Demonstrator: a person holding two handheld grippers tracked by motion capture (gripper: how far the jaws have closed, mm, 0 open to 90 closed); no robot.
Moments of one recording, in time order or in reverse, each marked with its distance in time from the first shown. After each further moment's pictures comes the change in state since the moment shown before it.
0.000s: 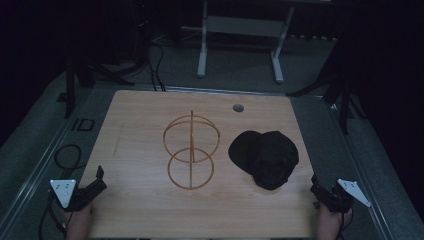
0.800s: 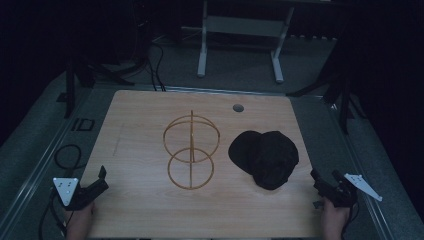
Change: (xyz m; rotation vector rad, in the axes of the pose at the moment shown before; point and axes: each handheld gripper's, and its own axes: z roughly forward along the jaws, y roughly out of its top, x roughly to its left) left arm -0.003 0.001 0.002 0.029 -0.040 0.015; right arm -0.002 0.030 -0.006 -0.021 0.219 0.065
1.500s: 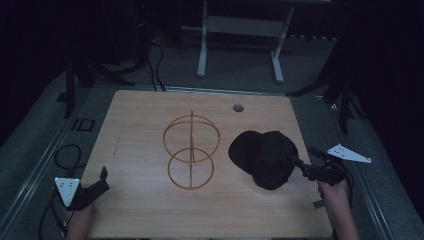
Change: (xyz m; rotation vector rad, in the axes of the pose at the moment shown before) left arm -0.002 0.000 -0.001 -0.003 -0.015 0.026; right arm 0.051 0.071 0.024 0.140 0.426 -0.232
